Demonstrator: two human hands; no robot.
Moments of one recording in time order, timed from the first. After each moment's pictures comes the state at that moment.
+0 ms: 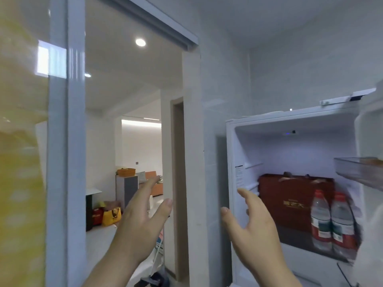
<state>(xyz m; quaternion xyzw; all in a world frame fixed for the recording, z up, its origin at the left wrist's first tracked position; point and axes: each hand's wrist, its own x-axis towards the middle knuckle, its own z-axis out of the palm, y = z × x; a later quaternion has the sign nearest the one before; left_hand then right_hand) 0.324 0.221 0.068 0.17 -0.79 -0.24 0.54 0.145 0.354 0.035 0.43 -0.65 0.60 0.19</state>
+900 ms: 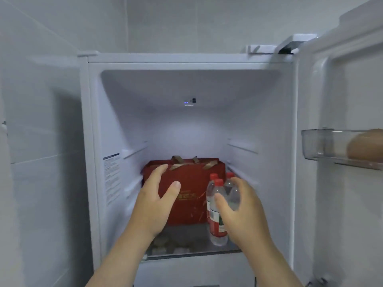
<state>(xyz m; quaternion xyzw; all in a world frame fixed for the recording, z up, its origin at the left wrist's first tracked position) -0.174 0.135 0.014 -0.11 -0.77 -0.52 0.35 -0.188 0.336 -0.010 0.10 -0.80 0.49 0.33</state>
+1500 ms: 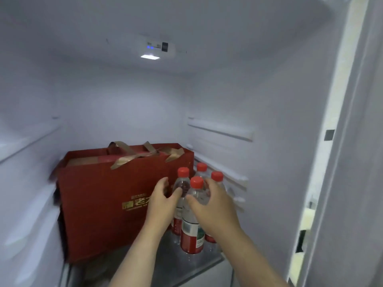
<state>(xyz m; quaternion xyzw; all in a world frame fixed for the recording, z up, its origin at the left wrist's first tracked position) -0.442 0.190 -0.078 -0.13 -0.75 -0.63 0.13 -0.346 0.306 -0.045 -0.08 -0.87 0.40 0.28</state>
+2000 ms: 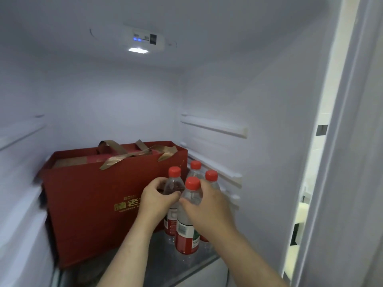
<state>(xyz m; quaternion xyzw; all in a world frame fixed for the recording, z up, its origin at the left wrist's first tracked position) -0.453 0.187 -0.075 -0.16 -0.76 -0.62 0.12 -0.355 0.312 -0.055 -0.08 -0.88 0.37 0.29</state>
